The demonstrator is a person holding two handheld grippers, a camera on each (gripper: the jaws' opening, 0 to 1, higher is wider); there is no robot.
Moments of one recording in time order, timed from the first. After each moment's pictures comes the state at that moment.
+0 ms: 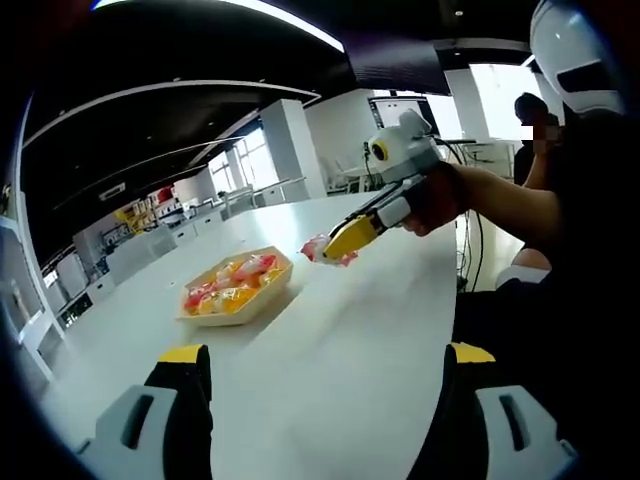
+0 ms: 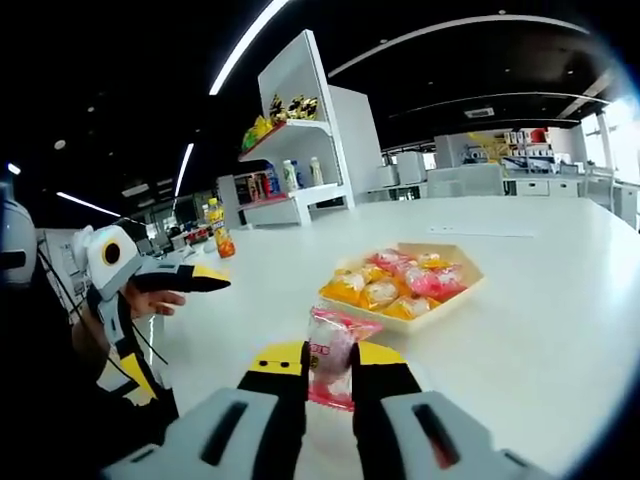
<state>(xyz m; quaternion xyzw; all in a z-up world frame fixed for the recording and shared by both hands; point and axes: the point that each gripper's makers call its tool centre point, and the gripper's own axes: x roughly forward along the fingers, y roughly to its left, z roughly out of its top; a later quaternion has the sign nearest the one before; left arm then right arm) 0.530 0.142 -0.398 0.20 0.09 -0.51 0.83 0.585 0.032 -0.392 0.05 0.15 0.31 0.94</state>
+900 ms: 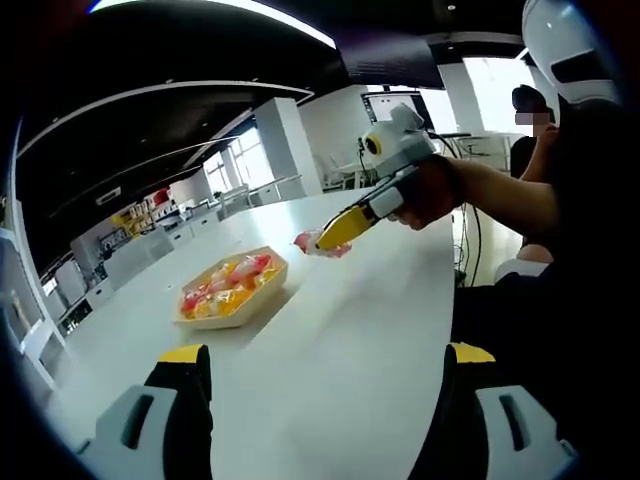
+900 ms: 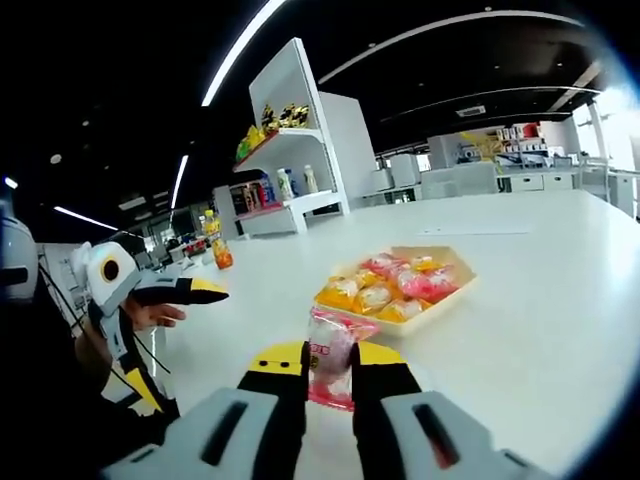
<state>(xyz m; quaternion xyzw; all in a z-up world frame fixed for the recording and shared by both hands) 0.527 0.136 -0.401 0.22 0.09 -0.52 0.82 0.591 0.019 -0.388 0.08 0.14 0.30 0.94</state>
